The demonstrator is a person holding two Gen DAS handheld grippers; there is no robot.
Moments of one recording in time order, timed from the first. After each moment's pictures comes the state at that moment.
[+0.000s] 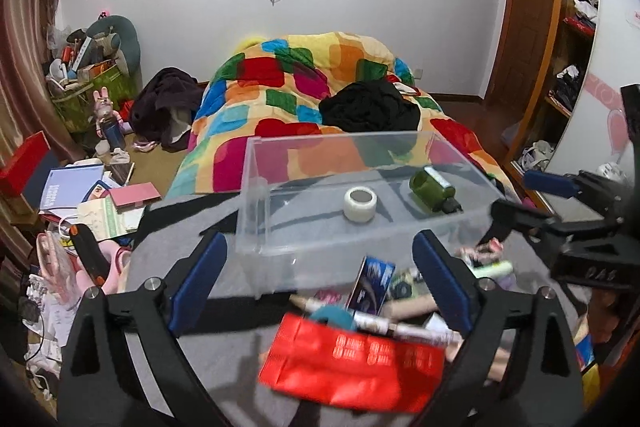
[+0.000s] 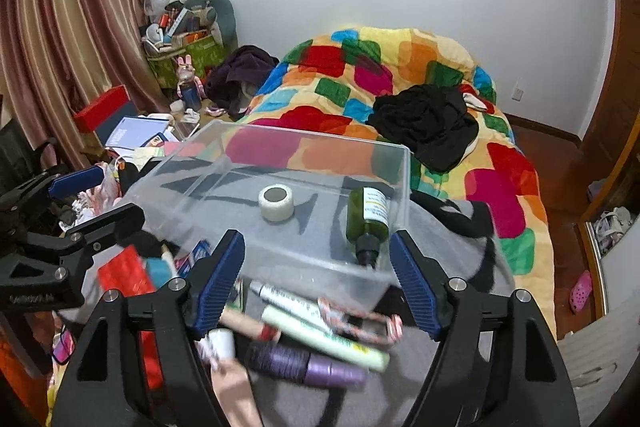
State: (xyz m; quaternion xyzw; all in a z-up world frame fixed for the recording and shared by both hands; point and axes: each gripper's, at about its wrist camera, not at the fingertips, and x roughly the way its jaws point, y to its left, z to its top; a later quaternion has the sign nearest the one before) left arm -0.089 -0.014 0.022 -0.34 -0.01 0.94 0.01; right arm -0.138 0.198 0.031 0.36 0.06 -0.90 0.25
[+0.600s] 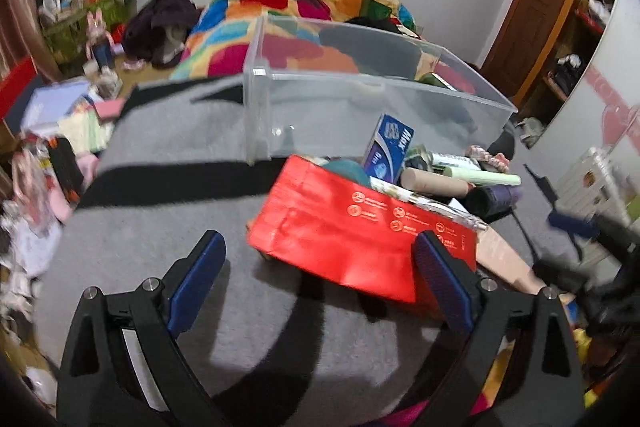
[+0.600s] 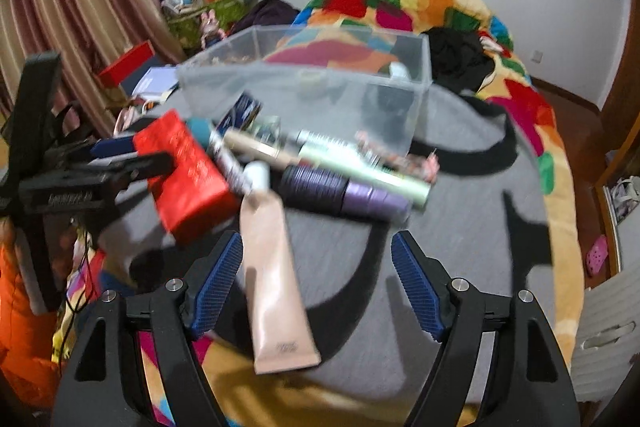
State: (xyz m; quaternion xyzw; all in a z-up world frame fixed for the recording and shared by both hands) left arm -0.052 -0.030 -0.053 -0.44 -0.09 0.89 0.03; right arm -0.065 0.219 -0.037 0.44 0.07 -0.85 0.29
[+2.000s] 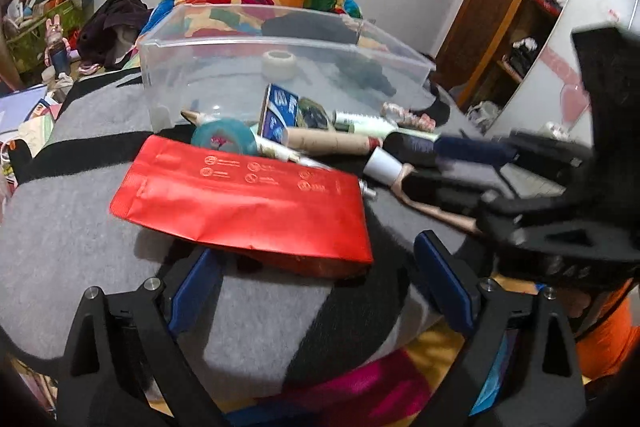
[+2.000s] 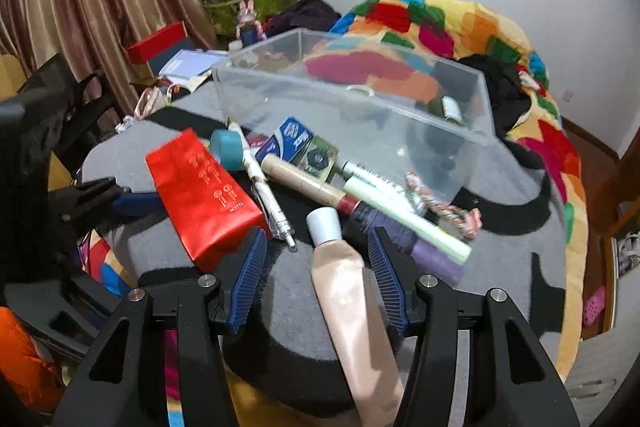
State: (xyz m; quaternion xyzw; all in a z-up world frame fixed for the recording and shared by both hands) left arm -0.029 0.024 -0.056 -0.43 -0.09 0.89 0.10; right arm -0.078 0.186 -0.027 0.41 0.12 -0.84 0.33
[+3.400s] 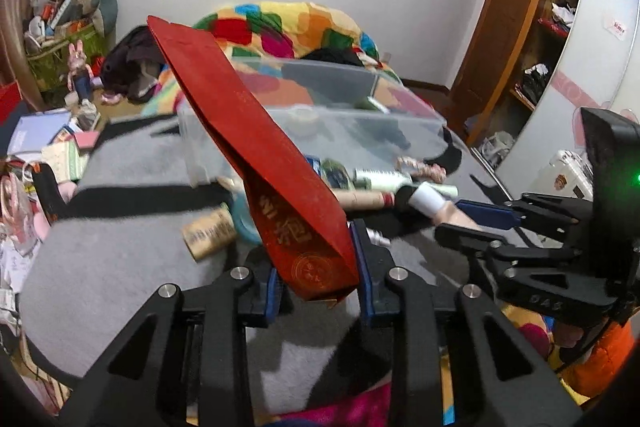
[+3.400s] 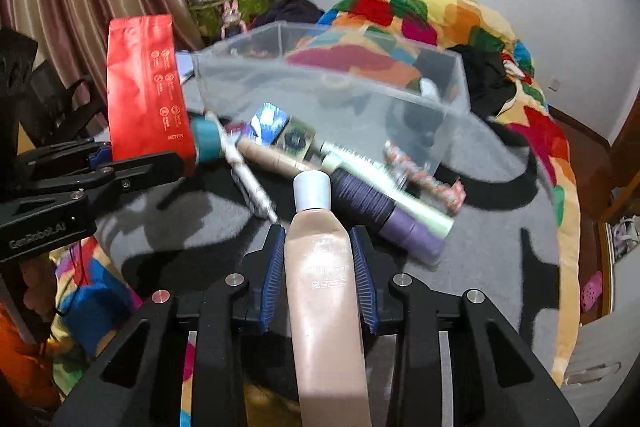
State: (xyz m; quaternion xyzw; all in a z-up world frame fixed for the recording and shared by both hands) left arm -0.031 0.014 -0.021 -0.37 -0.07 0.93 0.06; right arm -0.073 0.206 -0.021 0.39 0.10 -0.86 0.31
